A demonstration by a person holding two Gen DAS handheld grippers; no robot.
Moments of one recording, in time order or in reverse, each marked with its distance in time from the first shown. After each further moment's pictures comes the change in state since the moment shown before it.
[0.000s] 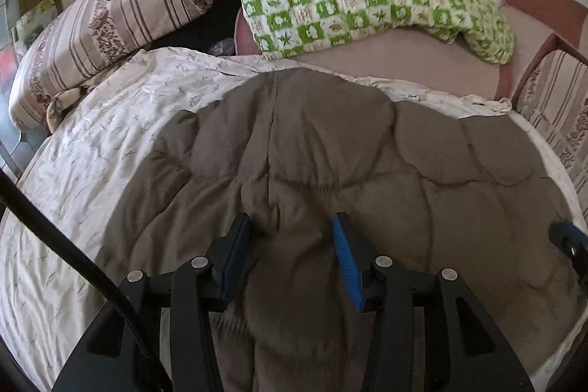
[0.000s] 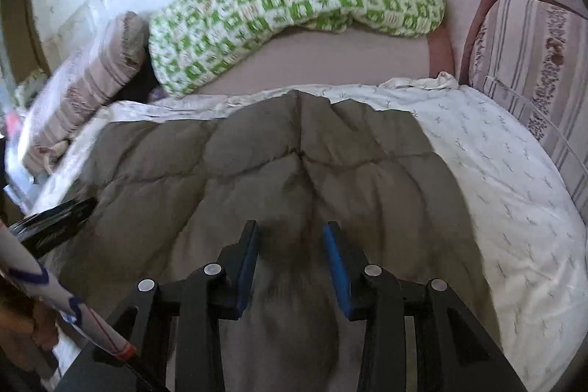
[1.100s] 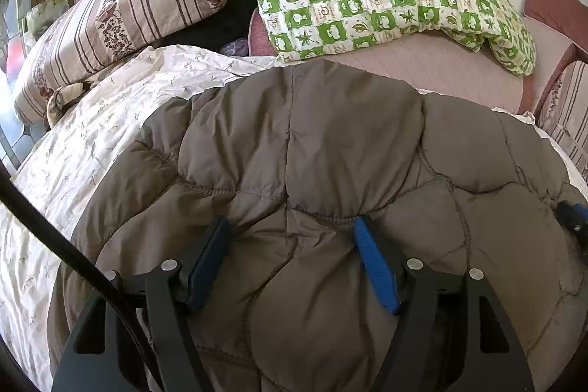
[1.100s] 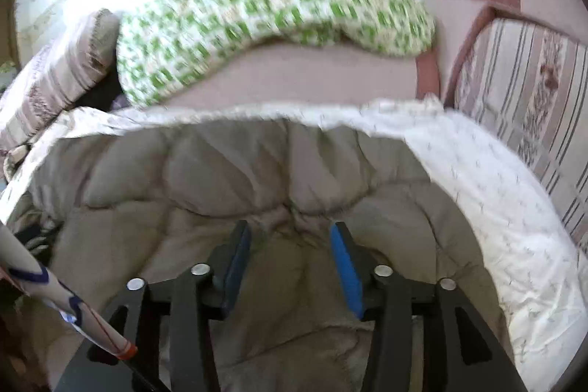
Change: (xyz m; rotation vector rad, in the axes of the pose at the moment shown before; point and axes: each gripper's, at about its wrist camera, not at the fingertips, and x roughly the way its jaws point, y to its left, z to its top) left arm 0.042 0.008 -0.003 -0.045 -0.064 0.038; right arm 0.031 0.026 0.011 -0.039 -0.131 -0.137
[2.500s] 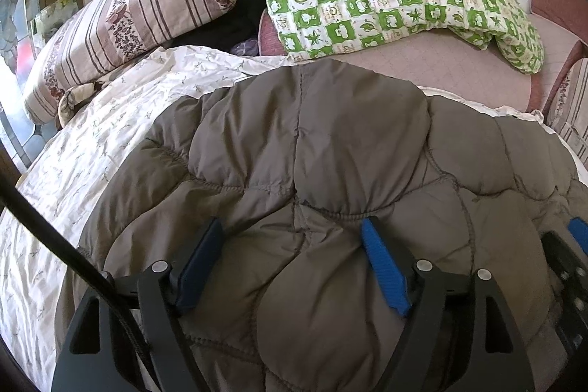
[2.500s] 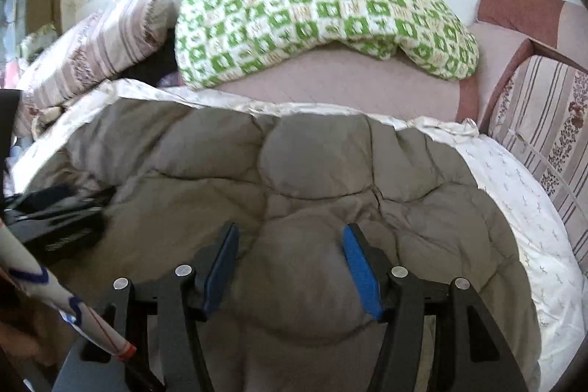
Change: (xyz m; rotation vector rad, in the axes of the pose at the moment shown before) left arm -0.005 0.001 -0.004 -0.001 0.003 0.046; right arm -0.013 0.051 -0.021 -0.131 -0.007 0.088
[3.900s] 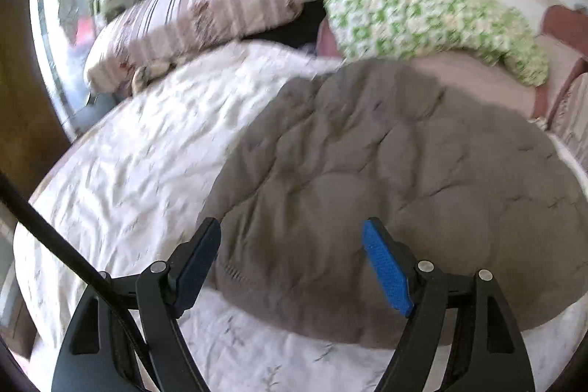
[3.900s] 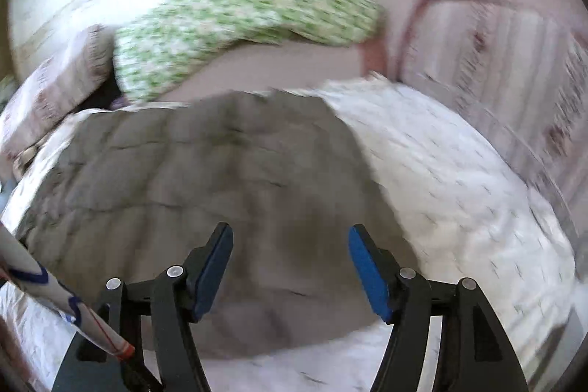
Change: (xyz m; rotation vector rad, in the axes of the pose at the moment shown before) left arm -0.115 0.066 -0.077 -0.087 0.005 0.115; right arm -0.098 -0.098 -0.070 0.261 0.081 -0.165
